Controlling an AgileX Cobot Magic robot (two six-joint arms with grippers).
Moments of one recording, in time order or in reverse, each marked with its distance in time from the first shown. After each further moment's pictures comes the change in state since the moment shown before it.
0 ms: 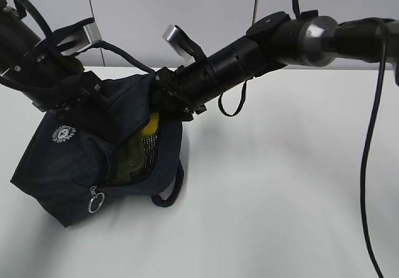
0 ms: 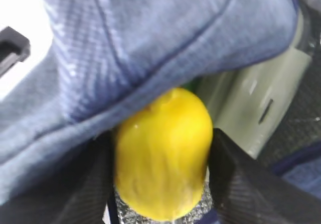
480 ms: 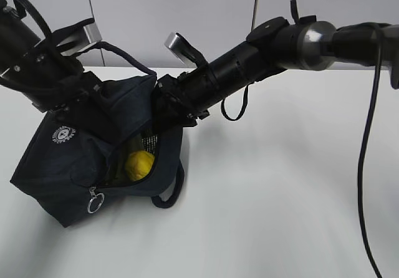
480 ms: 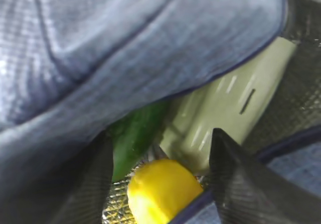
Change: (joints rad) left arm 0.000 0.000 0.000 0.000 0.010 0.000; right arm -0.016 0.020 0.000 -0.036 0.003 0.011
